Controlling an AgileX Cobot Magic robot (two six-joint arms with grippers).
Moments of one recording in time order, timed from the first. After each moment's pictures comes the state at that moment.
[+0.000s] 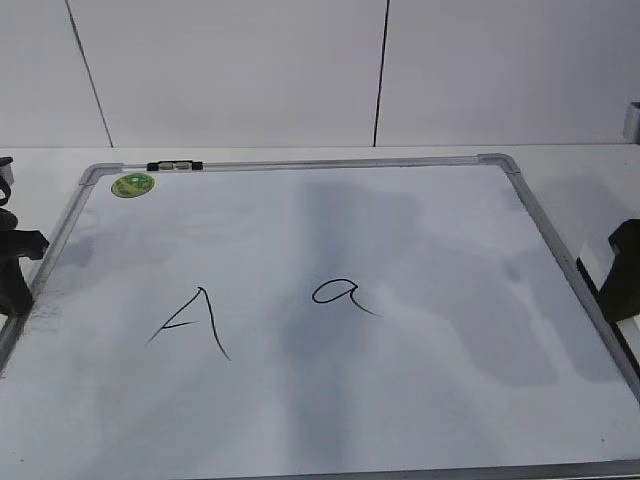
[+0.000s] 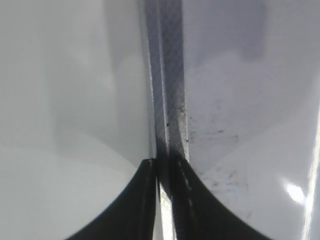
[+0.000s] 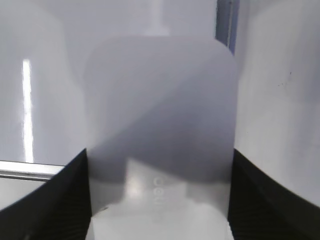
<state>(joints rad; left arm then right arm) 0.04 1.88 -1.11 -0.27 0.81 0.21 0.15 1.32 -0.98 0.07 1.09 0.00</state>
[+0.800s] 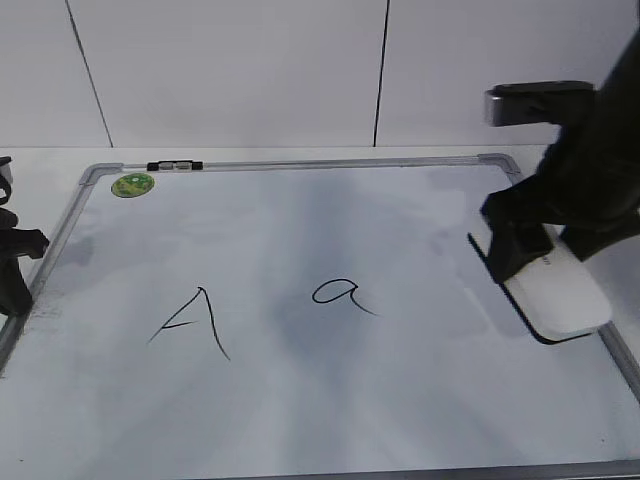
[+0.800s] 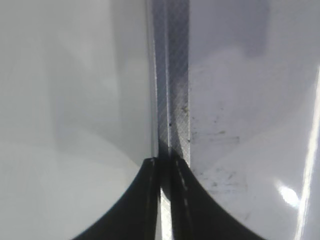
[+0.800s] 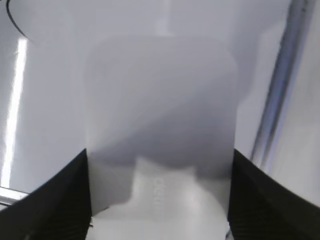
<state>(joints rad) 0.04 1.88 -1.11 -0.28 0.81 0.20 0.30 1.59 -1.21 0.06 1.09 -0.02</state>
